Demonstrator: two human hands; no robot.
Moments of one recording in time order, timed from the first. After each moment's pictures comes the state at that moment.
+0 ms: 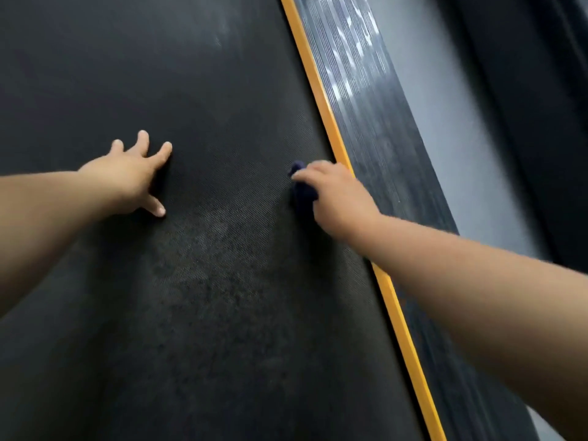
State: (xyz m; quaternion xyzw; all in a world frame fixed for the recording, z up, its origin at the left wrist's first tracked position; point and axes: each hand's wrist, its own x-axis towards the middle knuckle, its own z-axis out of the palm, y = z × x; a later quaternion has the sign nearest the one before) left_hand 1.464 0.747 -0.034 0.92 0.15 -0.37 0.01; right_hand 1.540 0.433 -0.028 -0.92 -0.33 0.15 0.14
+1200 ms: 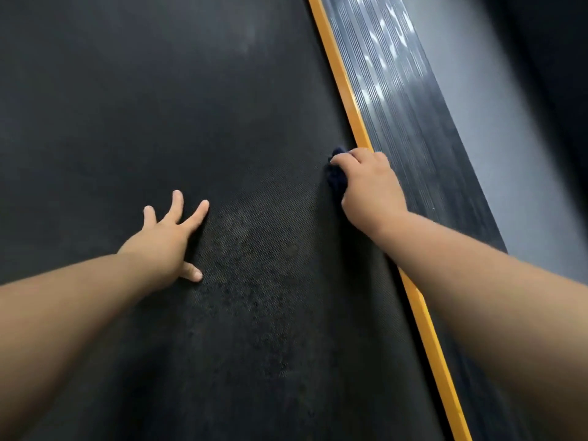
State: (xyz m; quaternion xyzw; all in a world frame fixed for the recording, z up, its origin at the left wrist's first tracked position) left_hand 1.390 0.694 -0.040 0.89 0.19 -0.41 0.08; right_hand 1.558 0.438 -0.061 -0.95 -0.26 0.05 0.14
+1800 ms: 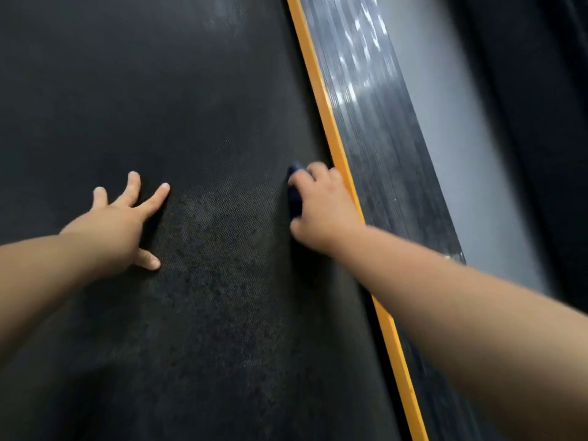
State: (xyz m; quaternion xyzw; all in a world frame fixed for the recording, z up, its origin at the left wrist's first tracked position) left_hand 1.392 0.699 -0.050 0.89 0.20 -0.41 0.05; right_hand 1.521 0.431 -0.053 -0.93 -0.31 0.14 0.10
